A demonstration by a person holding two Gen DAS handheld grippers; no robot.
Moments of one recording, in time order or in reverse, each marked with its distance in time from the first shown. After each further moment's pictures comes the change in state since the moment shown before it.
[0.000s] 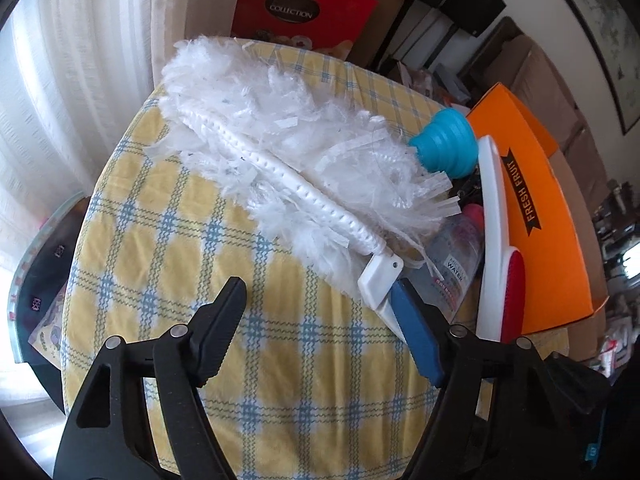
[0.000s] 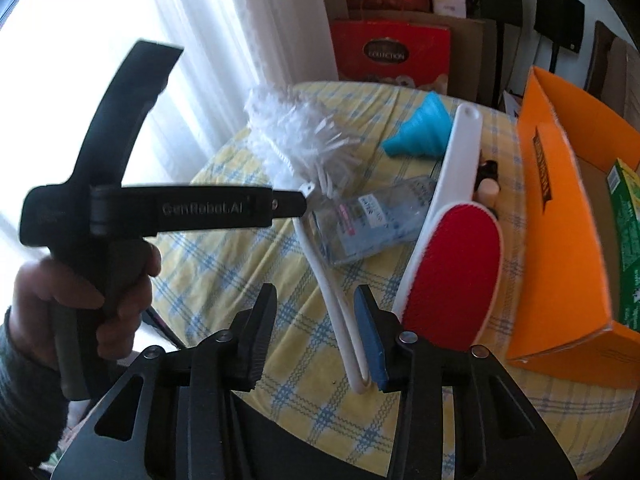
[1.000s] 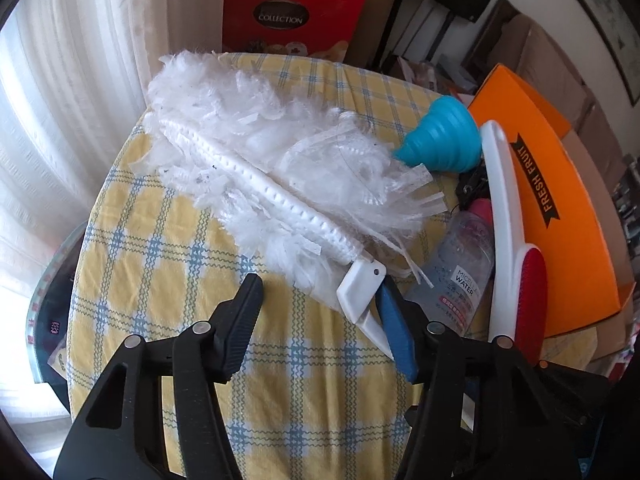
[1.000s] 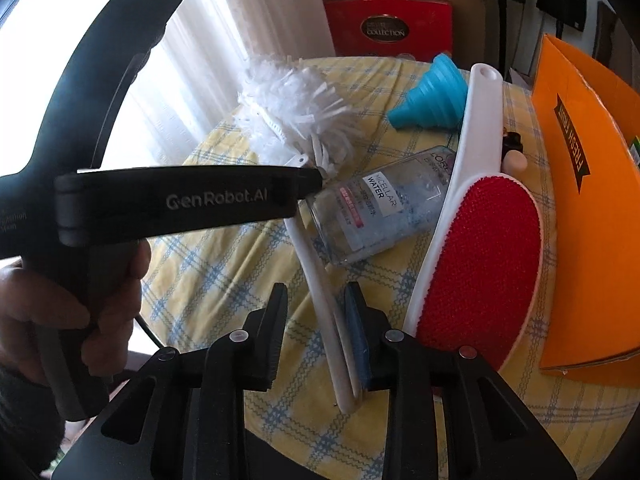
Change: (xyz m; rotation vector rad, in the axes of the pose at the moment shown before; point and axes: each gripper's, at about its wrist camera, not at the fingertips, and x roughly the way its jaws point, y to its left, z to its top) left arm 0.011 -0.023 0.001 0.071 -0.025 0.095; right arm 0.033 -0.007 -0.003 0.039 0.036 0.011
